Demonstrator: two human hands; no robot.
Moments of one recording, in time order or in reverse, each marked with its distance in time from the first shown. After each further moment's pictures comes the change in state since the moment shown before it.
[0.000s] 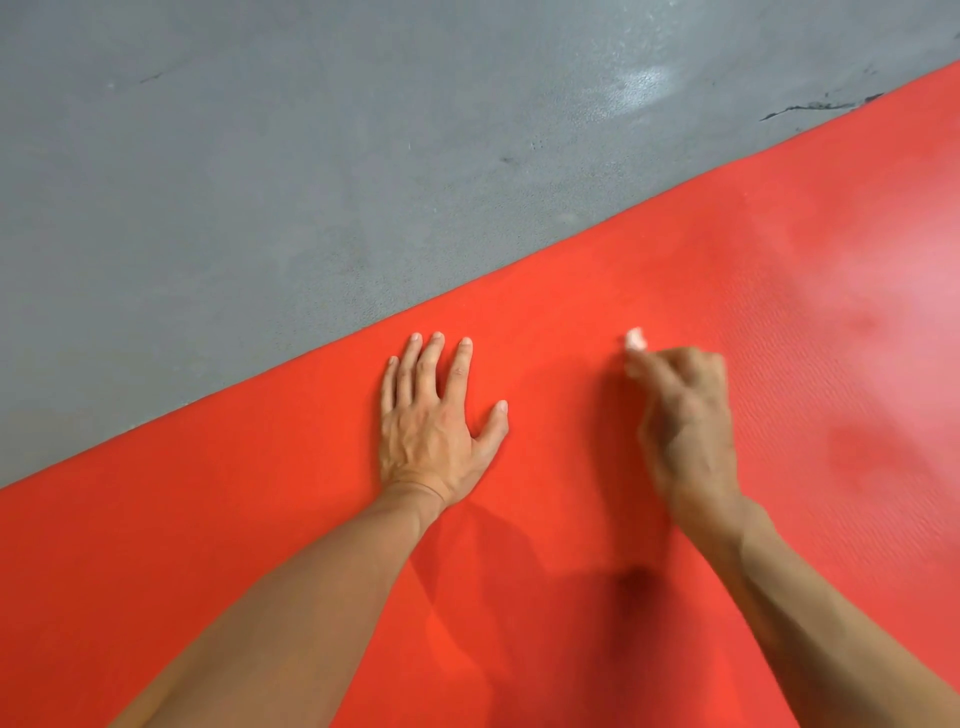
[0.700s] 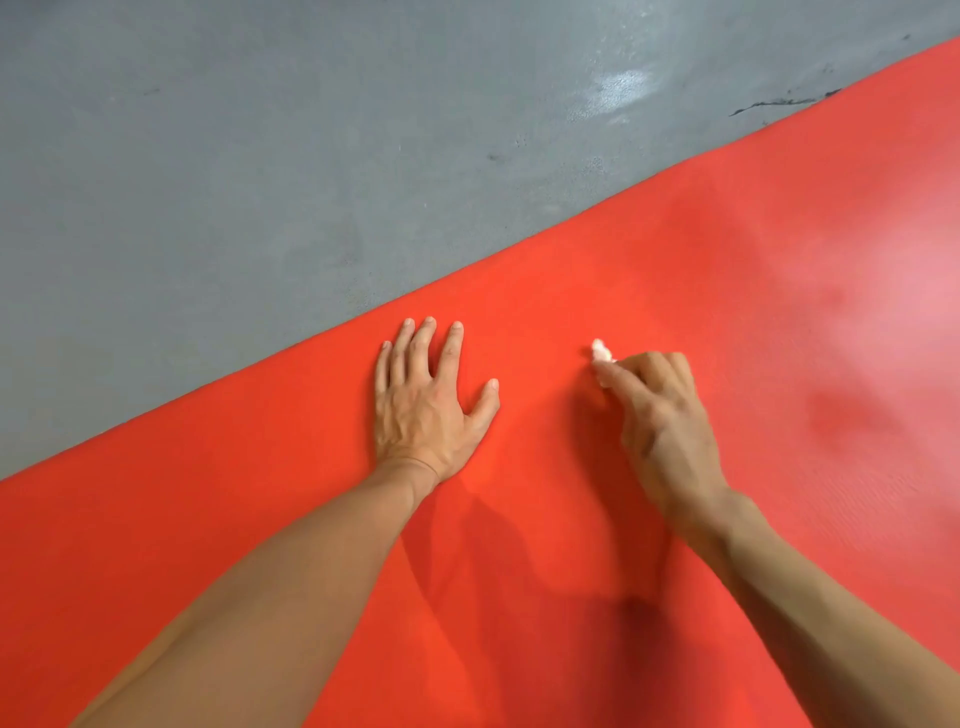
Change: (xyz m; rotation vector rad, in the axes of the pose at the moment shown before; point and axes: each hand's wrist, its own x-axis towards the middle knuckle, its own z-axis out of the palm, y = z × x) left_hand -0.001 0.000 0.003 -0.008 0.030 0.007; right_hand -0.026 -0.008 -0.006 -0.057 -0.034 -0.153
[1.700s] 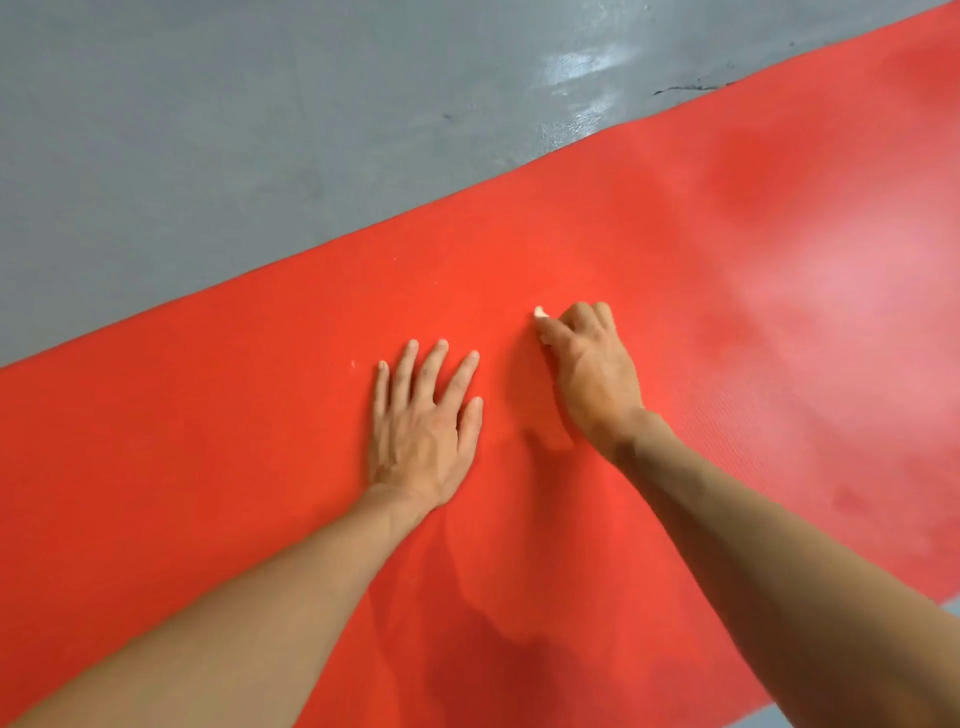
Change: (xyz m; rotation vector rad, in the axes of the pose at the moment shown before) left_hand -0.126 0.056 -0.016 -0.058 -0.049 0.102; right_hand -0.034 -0.020 -0.027 -0.086 -0.059 -0.002
